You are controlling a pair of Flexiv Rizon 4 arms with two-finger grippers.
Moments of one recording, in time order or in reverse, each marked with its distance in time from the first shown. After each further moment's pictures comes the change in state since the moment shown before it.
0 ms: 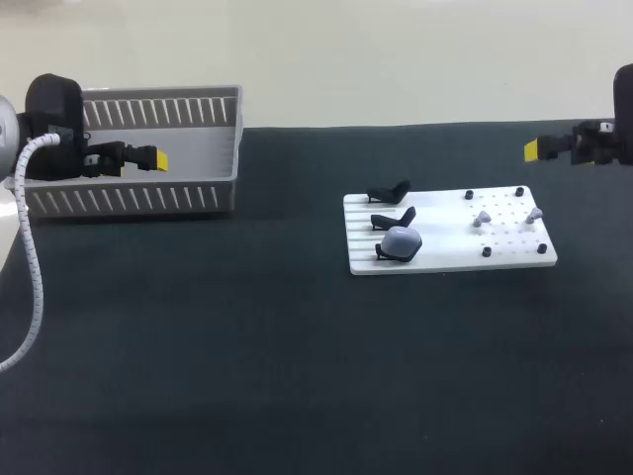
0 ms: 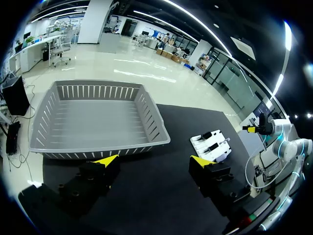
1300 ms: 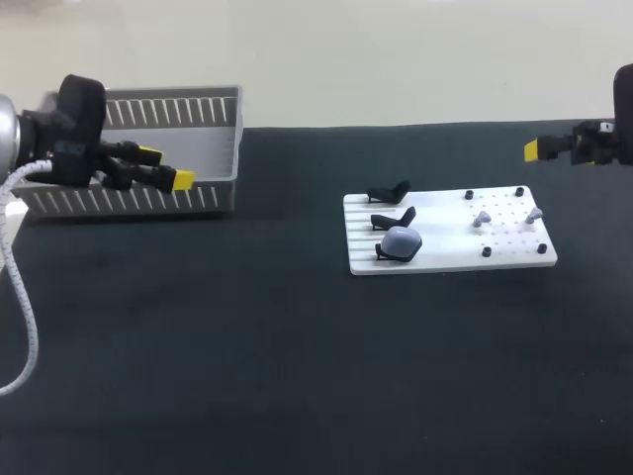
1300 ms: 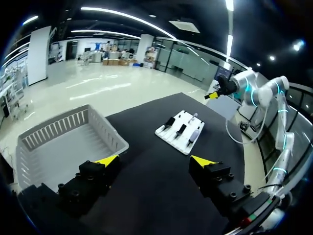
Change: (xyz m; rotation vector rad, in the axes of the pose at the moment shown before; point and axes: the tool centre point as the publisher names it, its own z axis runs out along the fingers) left arm 0.013 -0.058 -0.002 0.304 -0.018 0.462; right arm 0.000 0.000 0.000 0.000 0.000 0.000
